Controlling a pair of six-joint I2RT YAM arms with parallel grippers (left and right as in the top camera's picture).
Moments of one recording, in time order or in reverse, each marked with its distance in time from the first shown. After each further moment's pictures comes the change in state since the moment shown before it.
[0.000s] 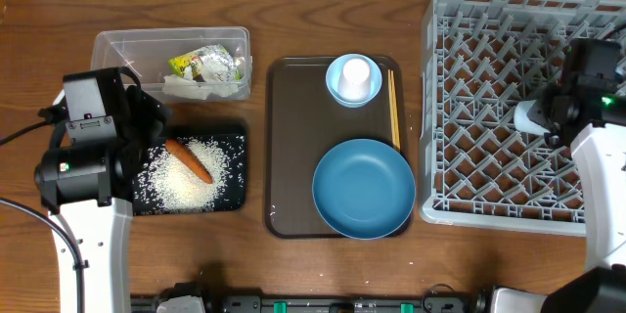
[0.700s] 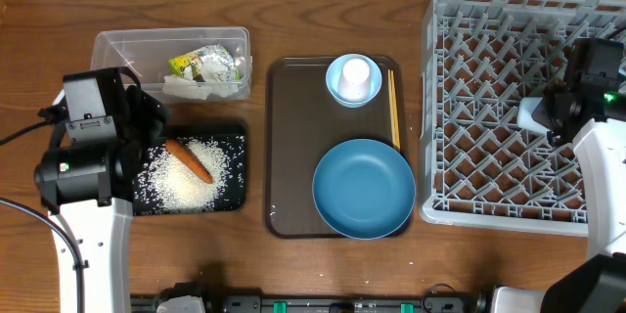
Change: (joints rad) left arm 0.000 0.000 0.000 0.000 0.000 0.000; right arm -0.014 0.024 0.002 0.016 0.019 -0.022
